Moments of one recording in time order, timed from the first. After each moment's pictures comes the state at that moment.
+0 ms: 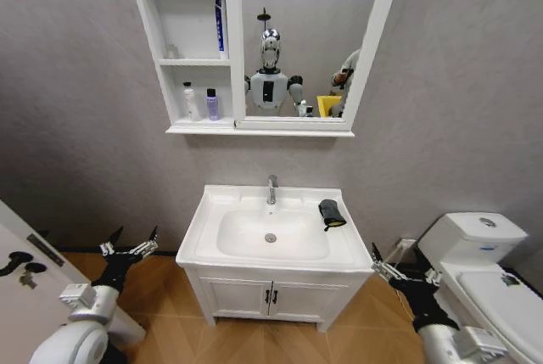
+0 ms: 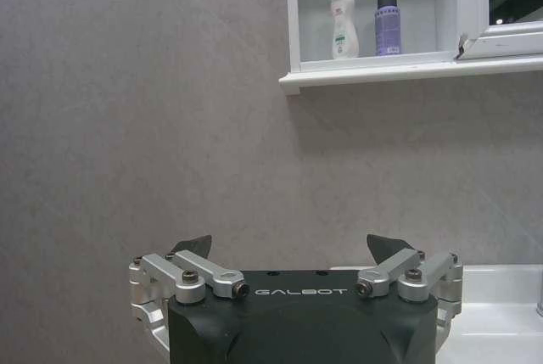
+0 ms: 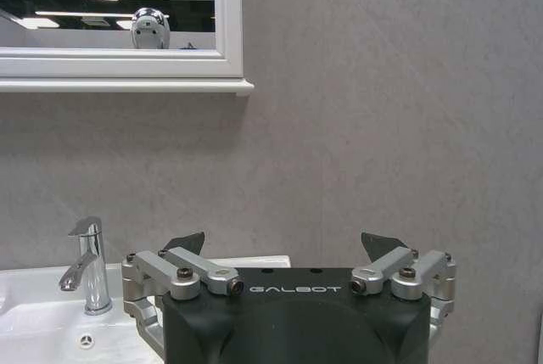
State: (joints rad) left arm 1.53 -1.13 -0.86 -2.12 -0.49 0.06 0.00; right arm -1.87 1.34 0.84 2.45 0.41 -0.05 0.17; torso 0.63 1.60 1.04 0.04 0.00
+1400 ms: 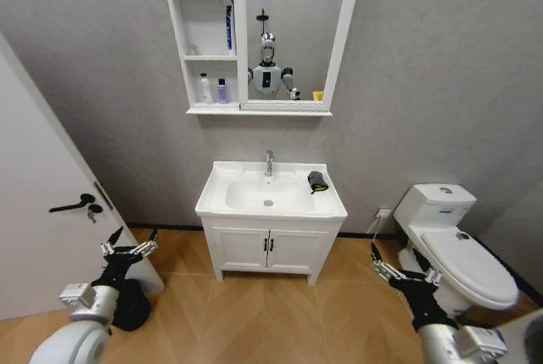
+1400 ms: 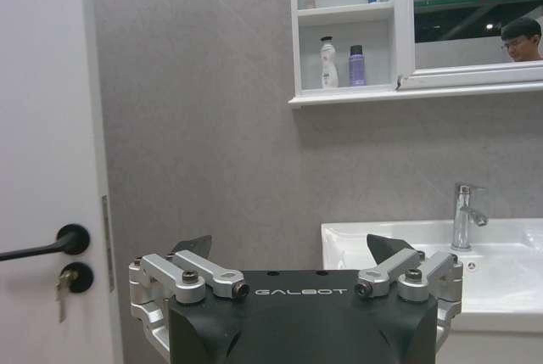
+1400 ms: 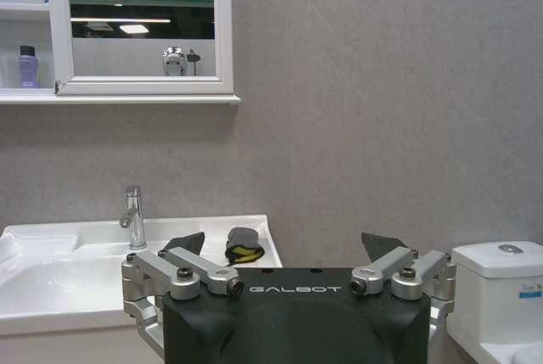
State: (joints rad) left arm 1.53 -1.13 -0.86 -2.12 -0.49 0.06 0.00; right arm -1.87 1.33 0.84 2.45 0.41 -0.05 0.17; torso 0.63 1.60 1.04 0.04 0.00
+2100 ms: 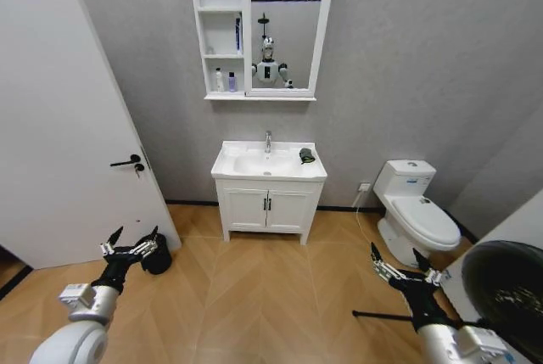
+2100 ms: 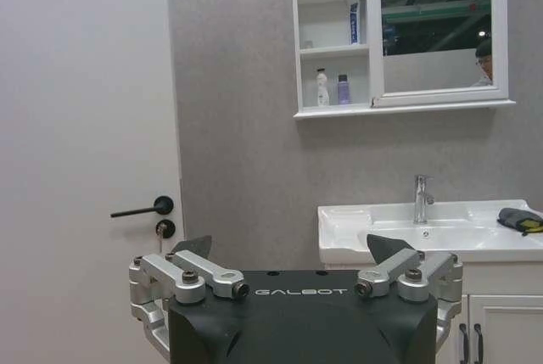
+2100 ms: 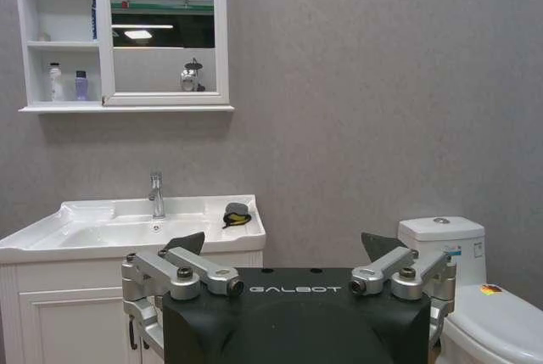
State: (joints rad) left arm 1.53 -1.13 -0.86 -2.12 -0.49 0.06 0.00; right arm -1.87 1.33 0.84 2.45 0.41 -0.05 0.17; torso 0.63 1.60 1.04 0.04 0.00
